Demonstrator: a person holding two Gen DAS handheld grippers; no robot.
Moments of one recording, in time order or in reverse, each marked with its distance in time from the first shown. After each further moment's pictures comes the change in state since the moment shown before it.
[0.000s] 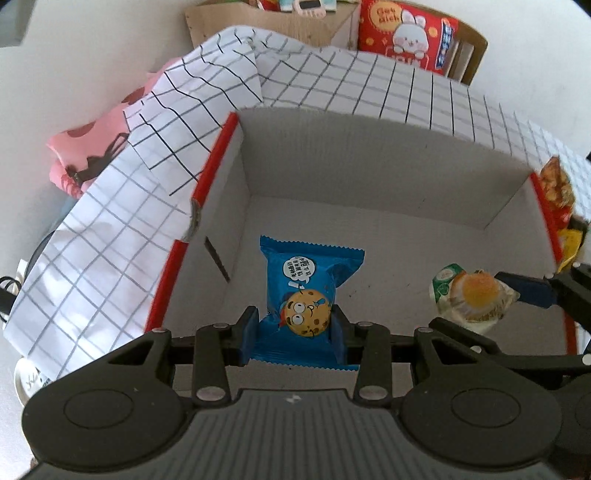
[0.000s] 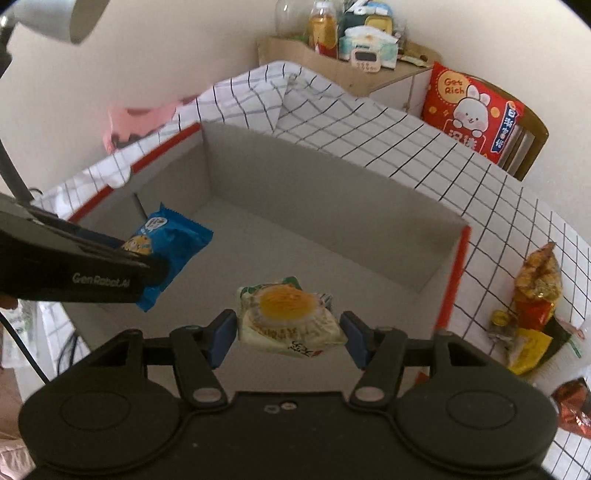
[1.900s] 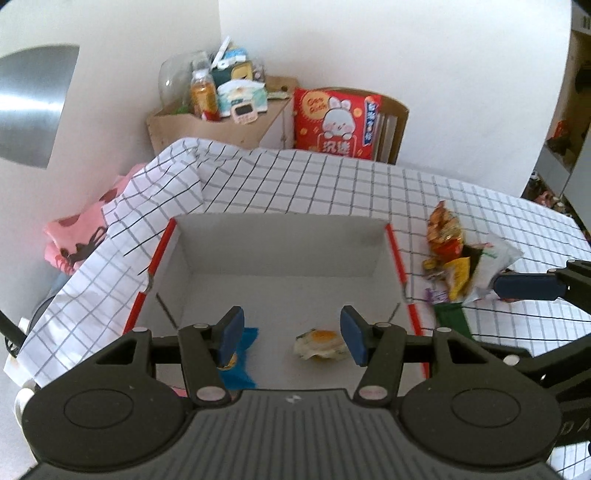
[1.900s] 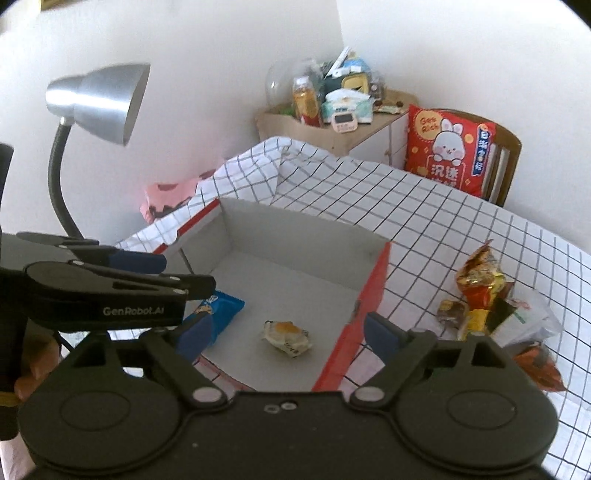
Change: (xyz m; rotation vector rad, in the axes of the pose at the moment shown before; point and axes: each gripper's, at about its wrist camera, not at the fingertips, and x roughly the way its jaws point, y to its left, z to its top) left arm -0.126 -0.063 -0.045 0.091 -0.321 -0.111; right arm -0.144 -0.055 -0.051 0.122 -0.245 0.106
